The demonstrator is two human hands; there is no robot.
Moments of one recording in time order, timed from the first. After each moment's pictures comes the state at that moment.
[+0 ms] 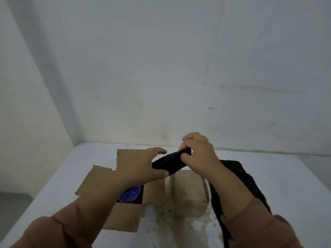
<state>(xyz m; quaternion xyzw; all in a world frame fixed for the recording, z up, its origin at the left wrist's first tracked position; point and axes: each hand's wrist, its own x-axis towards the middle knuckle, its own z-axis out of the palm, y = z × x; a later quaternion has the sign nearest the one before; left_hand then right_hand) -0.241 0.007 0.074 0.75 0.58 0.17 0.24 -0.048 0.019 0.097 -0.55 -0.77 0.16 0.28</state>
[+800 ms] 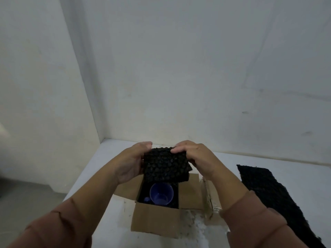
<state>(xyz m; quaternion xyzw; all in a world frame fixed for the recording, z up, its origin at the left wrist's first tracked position) -0.378 0.018 0.059 0.37 0.46 0.42 0.69 -0.160 0.045 0.078 -0.42 -0.62 0.55 0.35</state>
